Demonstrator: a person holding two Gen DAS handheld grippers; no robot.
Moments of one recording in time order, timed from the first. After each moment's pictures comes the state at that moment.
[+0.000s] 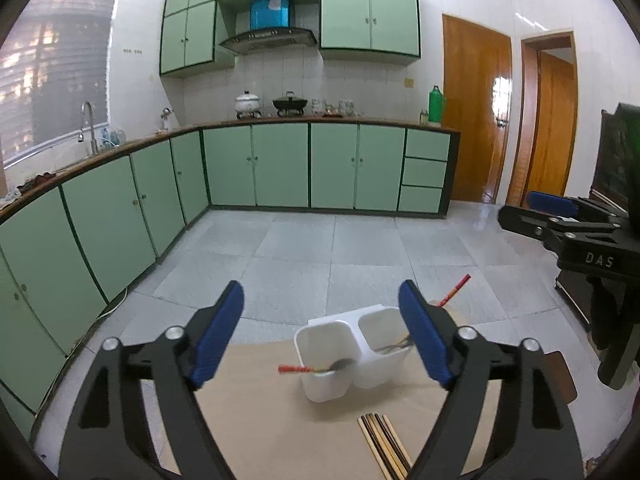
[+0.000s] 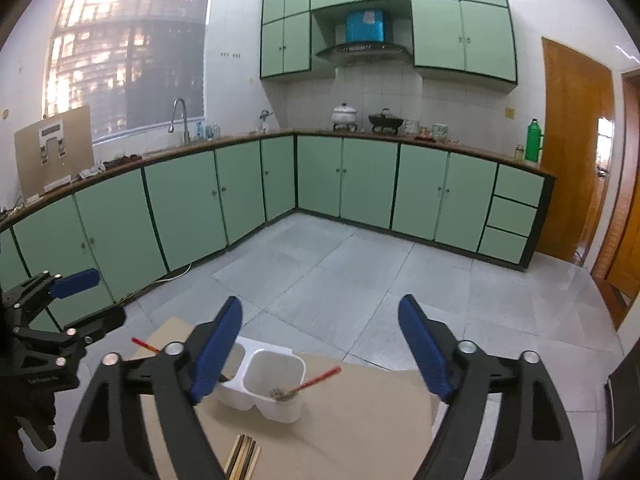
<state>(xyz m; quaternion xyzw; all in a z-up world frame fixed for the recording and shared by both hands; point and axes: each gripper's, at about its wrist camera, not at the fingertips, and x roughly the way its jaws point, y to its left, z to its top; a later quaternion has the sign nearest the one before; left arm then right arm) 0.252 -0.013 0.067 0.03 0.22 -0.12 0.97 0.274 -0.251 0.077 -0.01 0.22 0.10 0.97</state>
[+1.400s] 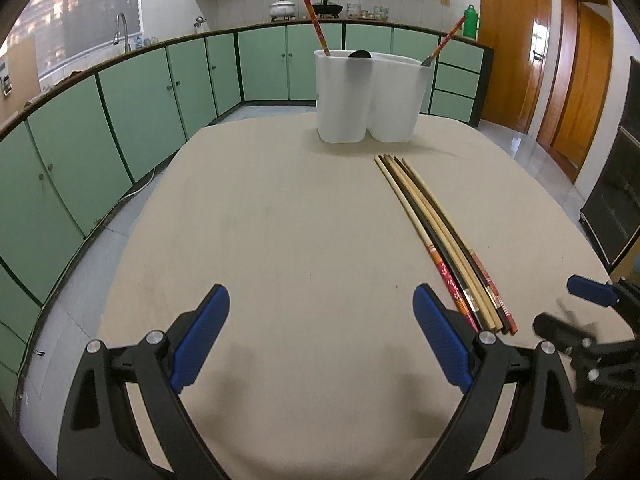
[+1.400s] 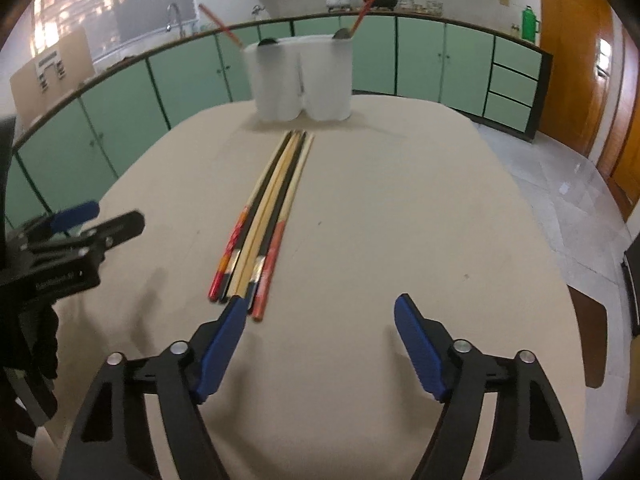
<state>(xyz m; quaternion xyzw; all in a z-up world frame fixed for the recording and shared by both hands) 0.090 0.015 -0.152 0.03 0.38 -0.05 0.92 0.064 -0.202 -0.176 0.01 0.41 0.10 0.91</state>
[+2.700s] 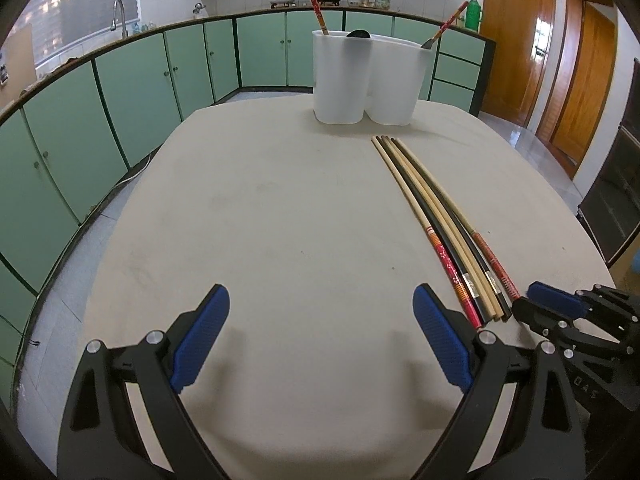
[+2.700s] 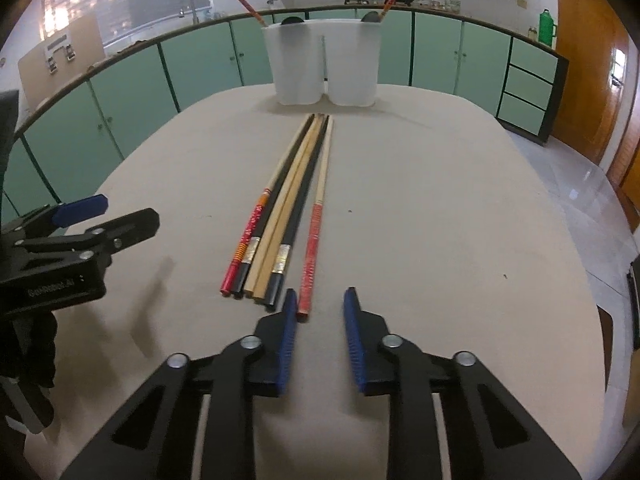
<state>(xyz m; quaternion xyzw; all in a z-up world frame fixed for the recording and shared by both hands) 0.092 0.007 -0.162 0.02 0.40 -0.06 0.91 0.075 -0.185 -0.185 0.00 0.42 0.12 0.90</state>
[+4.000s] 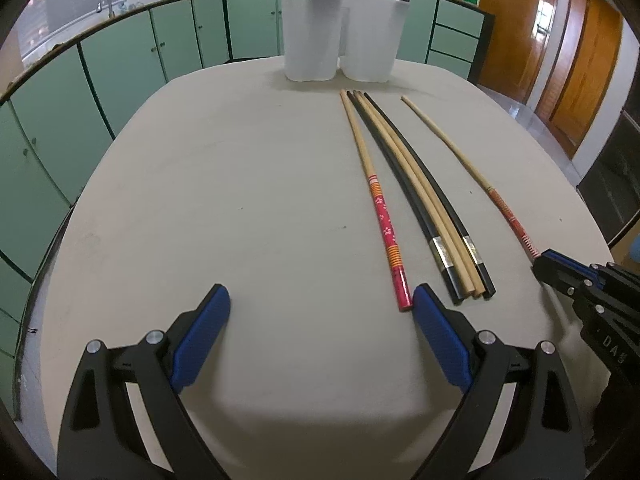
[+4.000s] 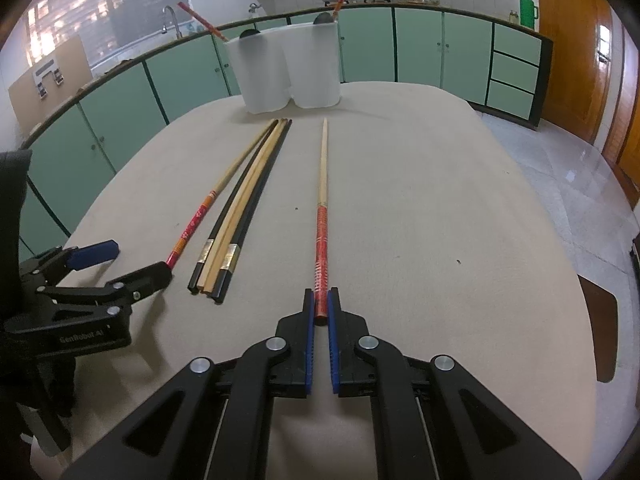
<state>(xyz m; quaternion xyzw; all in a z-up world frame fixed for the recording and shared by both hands) 0.090 -0.032 -0.184 0.02 0.45 -0.06 0.89 0.073 -0.225 -0.187 0.04 0.42 0.11 0.90</state>
